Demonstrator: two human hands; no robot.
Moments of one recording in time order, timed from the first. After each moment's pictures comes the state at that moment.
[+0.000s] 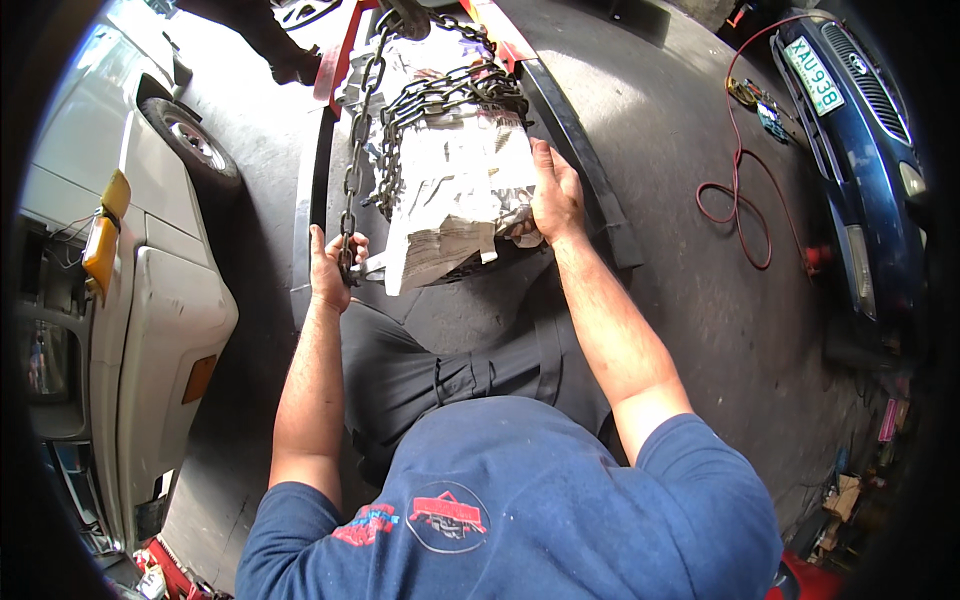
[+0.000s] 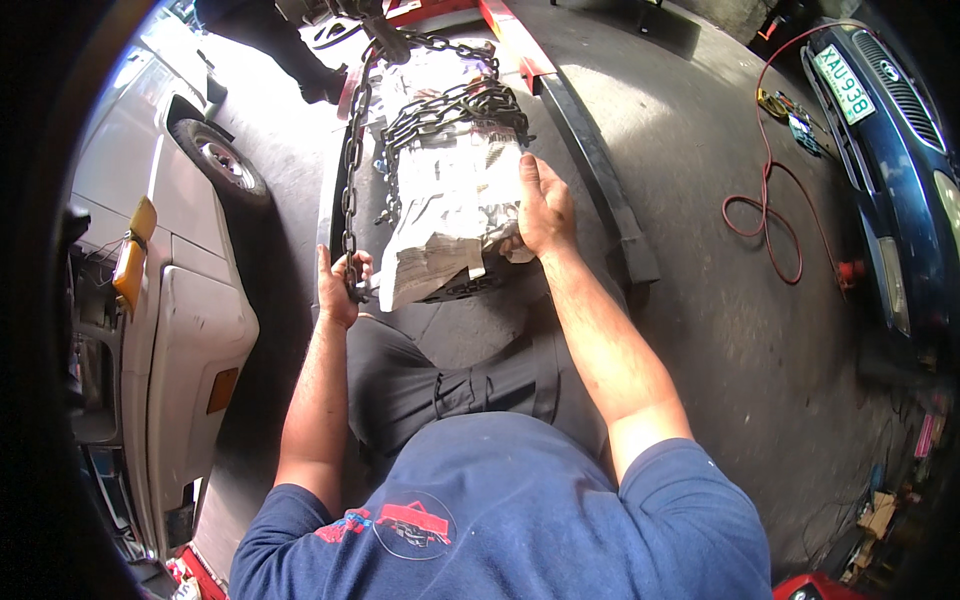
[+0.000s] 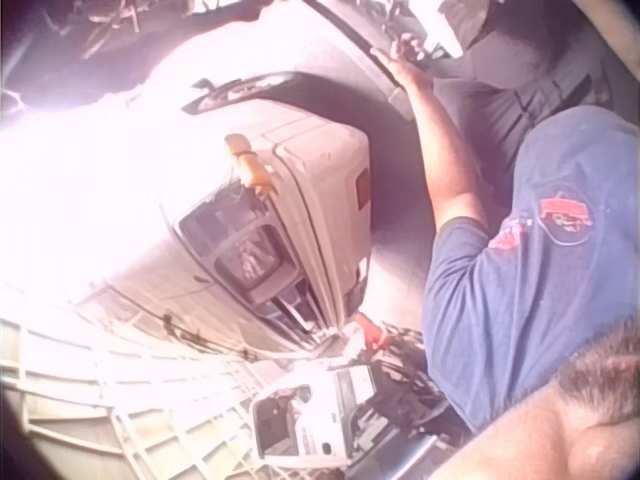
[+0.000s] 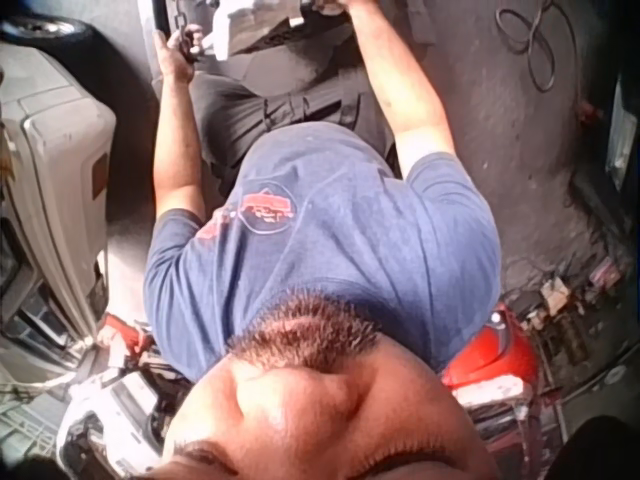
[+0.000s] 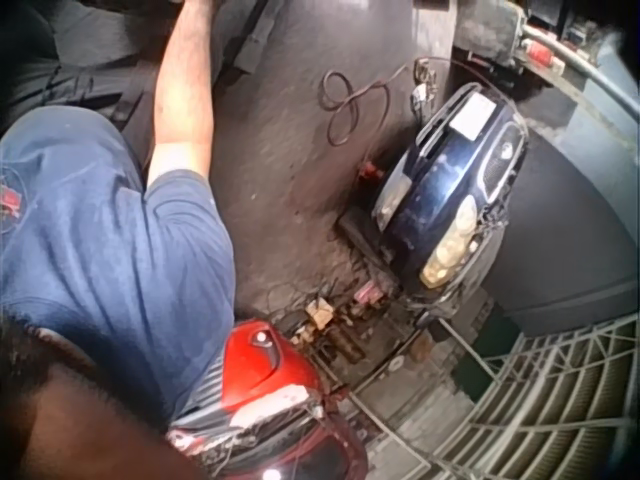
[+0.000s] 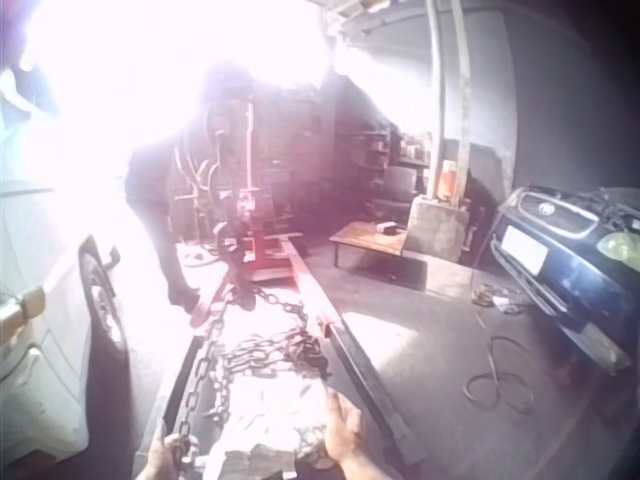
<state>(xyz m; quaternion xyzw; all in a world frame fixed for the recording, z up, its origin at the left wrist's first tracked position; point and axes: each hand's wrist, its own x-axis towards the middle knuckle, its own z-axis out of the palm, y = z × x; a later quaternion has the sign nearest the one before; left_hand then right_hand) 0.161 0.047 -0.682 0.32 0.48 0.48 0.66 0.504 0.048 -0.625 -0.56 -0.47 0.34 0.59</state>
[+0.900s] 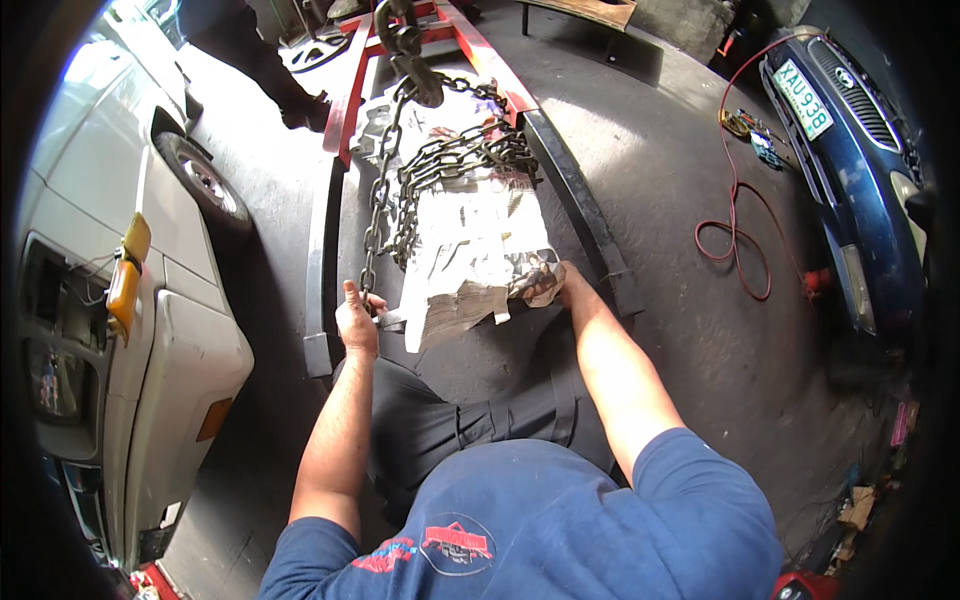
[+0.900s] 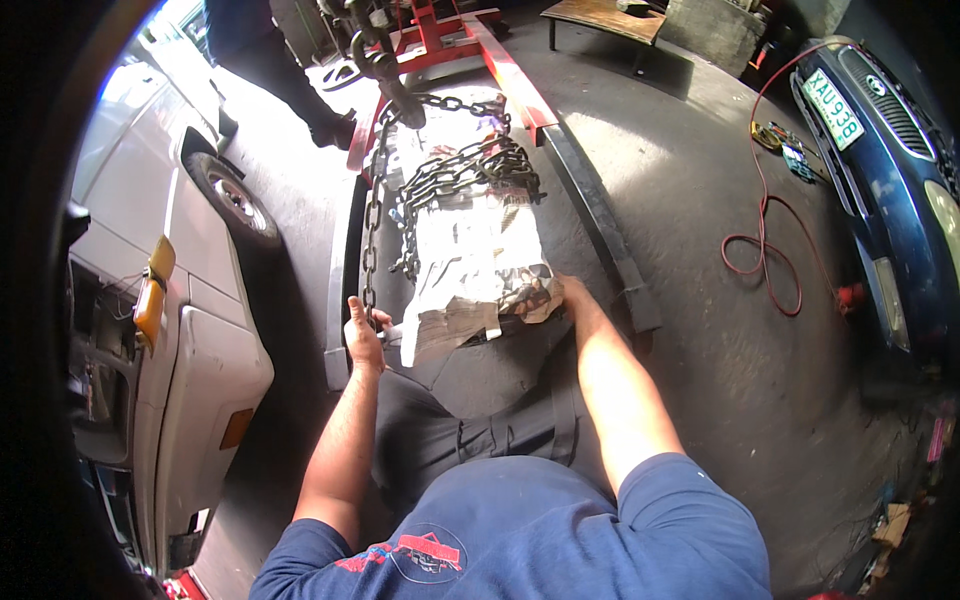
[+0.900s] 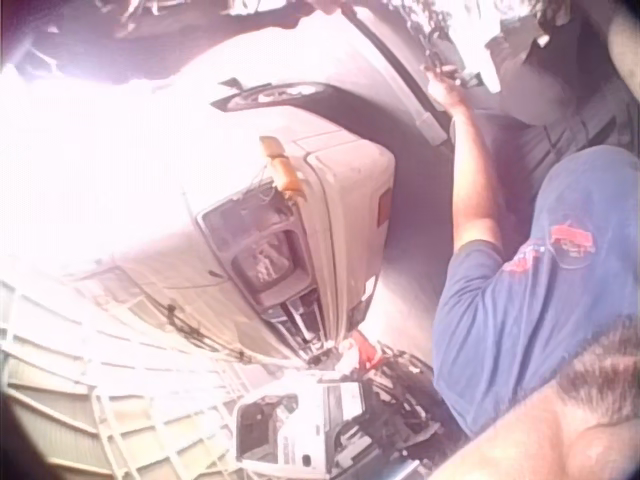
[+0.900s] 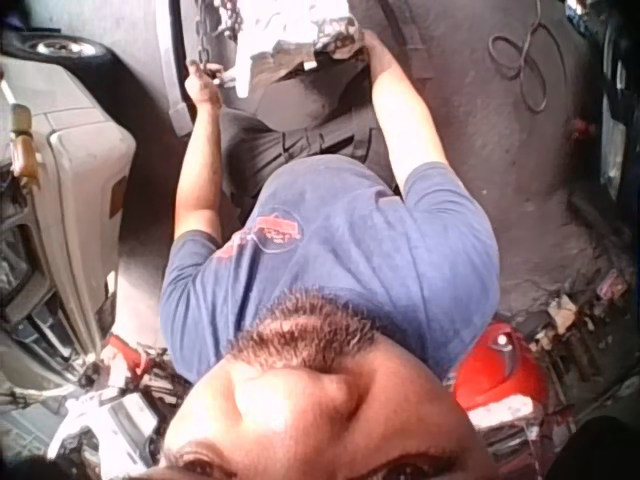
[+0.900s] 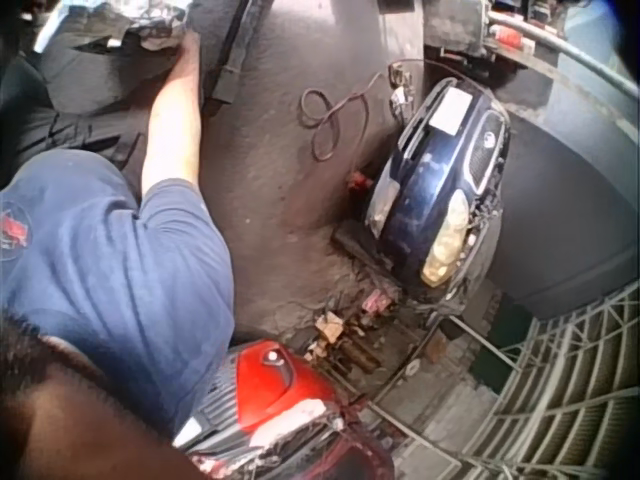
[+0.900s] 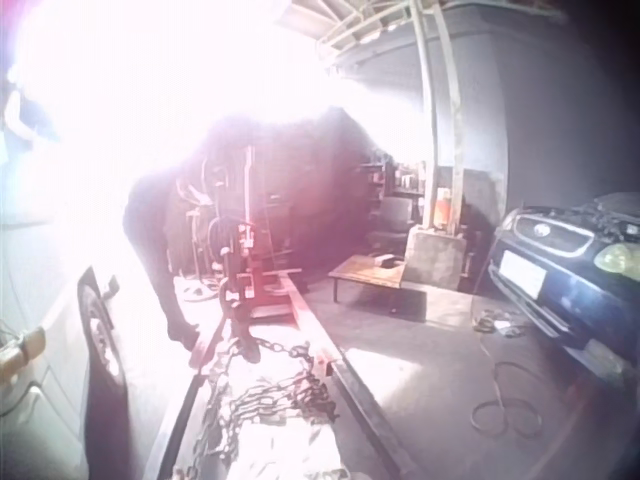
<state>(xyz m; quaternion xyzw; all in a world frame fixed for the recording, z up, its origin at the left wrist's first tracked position) 0.177 0.048 -0.696 0.43 0.61 0.52 0.42 0.578 0.107 -0.823 -0.65 -0.17 0.64 0.37</state>
